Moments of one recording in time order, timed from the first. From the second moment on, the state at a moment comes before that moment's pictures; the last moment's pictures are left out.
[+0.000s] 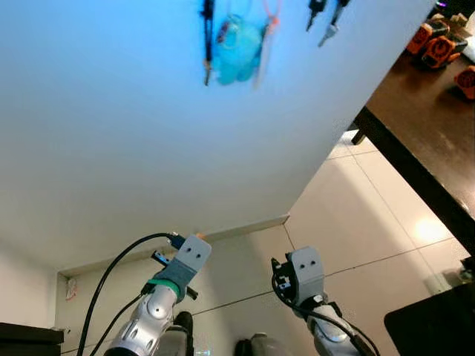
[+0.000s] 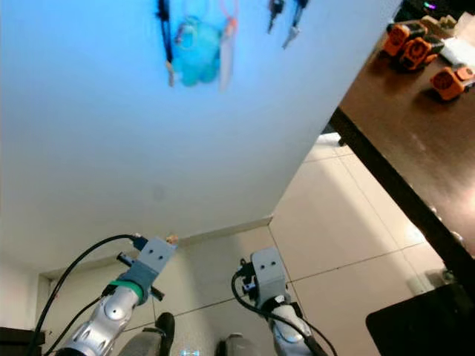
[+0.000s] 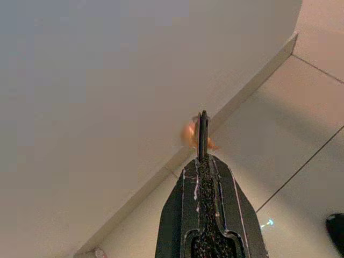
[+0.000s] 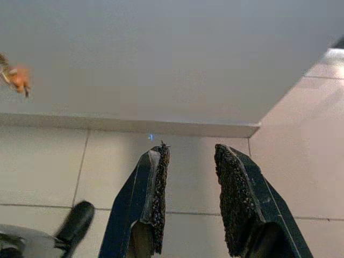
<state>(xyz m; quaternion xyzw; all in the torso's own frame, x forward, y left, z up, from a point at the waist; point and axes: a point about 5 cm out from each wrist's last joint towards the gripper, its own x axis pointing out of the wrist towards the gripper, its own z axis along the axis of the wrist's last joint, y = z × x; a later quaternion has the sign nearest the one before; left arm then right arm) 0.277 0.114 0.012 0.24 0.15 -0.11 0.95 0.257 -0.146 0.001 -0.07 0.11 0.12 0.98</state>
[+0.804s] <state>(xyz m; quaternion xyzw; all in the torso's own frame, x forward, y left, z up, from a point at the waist) 0.285 0.112 0.024 0.21 0.11 -0.08 0.97 0.258 -0.149 0.001 -0.11 0.10 0.11 0.98</state>
